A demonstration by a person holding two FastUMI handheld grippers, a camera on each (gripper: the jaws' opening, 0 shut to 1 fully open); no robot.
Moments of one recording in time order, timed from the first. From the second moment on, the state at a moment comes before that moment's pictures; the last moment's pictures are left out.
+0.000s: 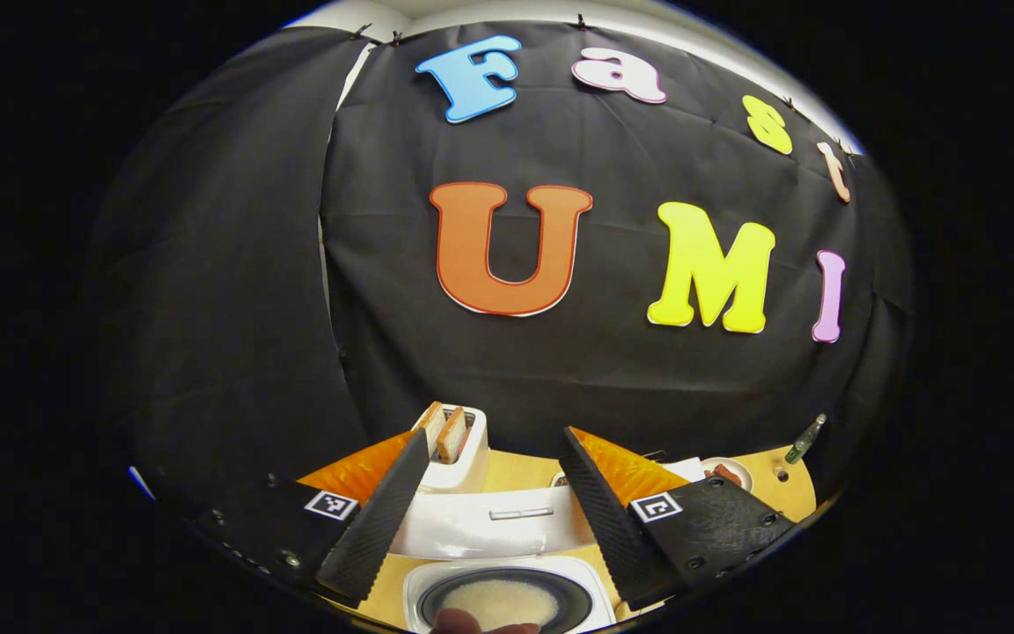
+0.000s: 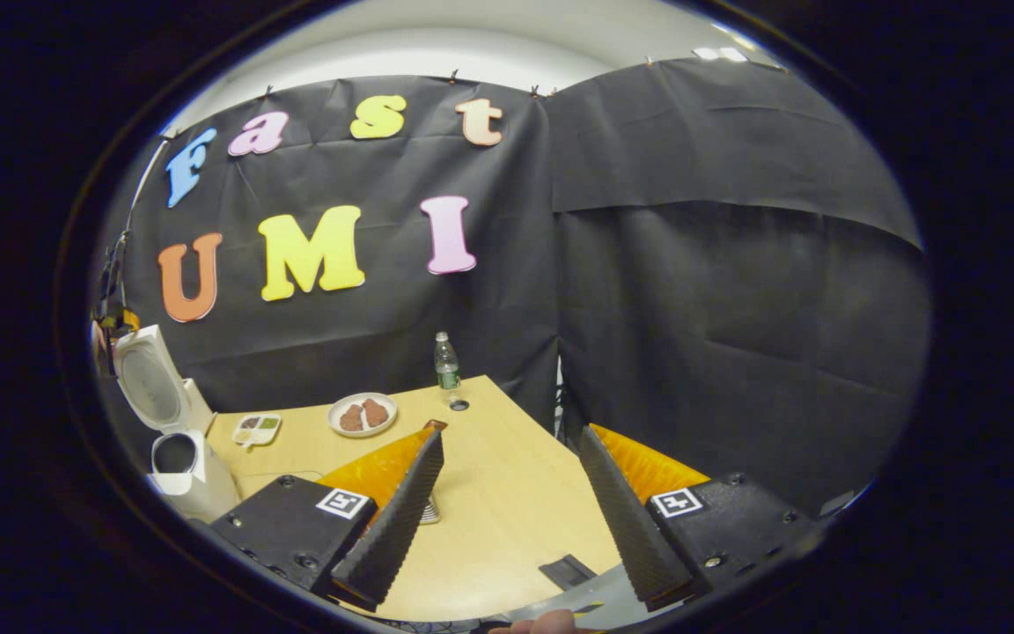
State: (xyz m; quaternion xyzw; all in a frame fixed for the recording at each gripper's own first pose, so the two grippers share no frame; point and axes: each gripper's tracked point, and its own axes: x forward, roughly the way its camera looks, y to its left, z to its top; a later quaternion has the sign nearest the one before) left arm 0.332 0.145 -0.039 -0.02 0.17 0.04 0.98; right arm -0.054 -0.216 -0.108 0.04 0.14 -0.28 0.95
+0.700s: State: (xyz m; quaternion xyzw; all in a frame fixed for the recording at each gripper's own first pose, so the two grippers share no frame) left arm 0.180 0.100 -0.119 -0.08 0.27 0.03 0.96; right arm 0.017 -0.129 -0.127 0.02 0.18 -0.10 0.98
